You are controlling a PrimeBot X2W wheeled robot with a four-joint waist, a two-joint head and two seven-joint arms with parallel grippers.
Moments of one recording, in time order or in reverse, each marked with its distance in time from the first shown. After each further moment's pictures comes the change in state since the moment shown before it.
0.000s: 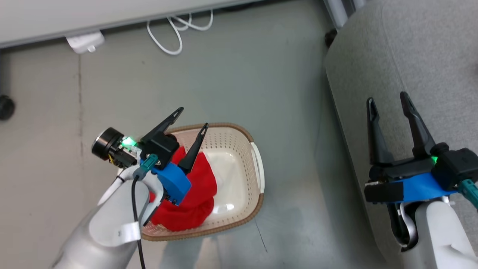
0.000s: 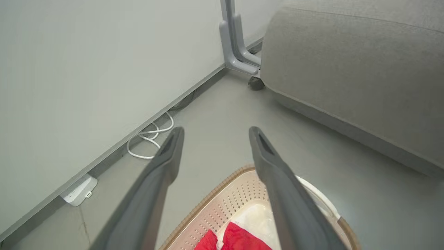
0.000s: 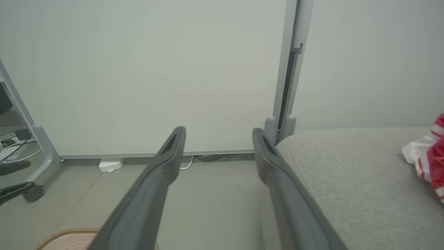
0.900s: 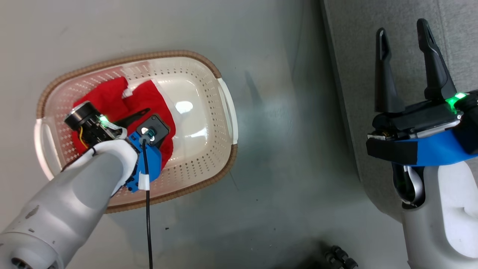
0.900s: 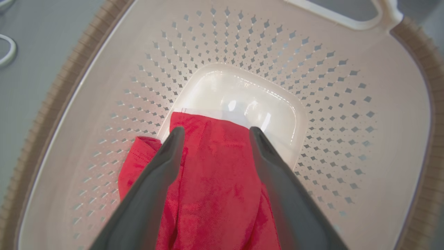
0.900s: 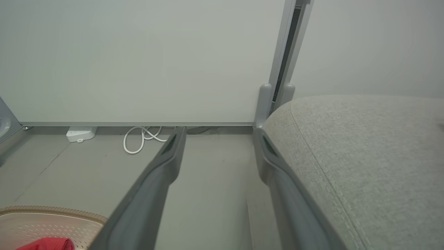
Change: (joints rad) left arm -0.345 0.091 -0.626 0.362 -0.236 0.000 0.128; right arm -0.190 0.000 0.032 -0.089 0.011 0.000 0.000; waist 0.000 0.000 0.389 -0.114
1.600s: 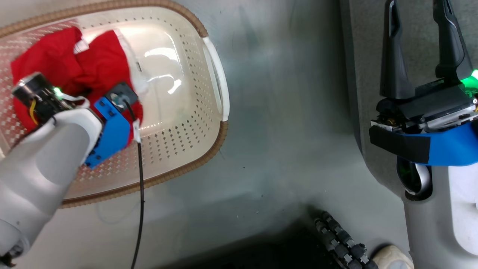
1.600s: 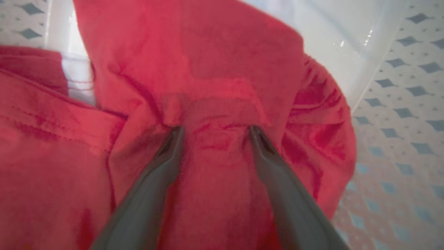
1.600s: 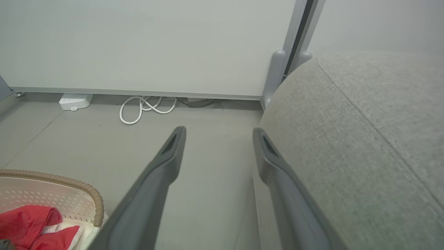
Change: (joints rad) left arm -0.114 0.095 -0.003 -0.016 0.082 0.000 0.373; right arm -0.061 0.000 0.031 -0.108 0.006 0.000 0.000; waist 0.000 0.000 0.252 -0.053
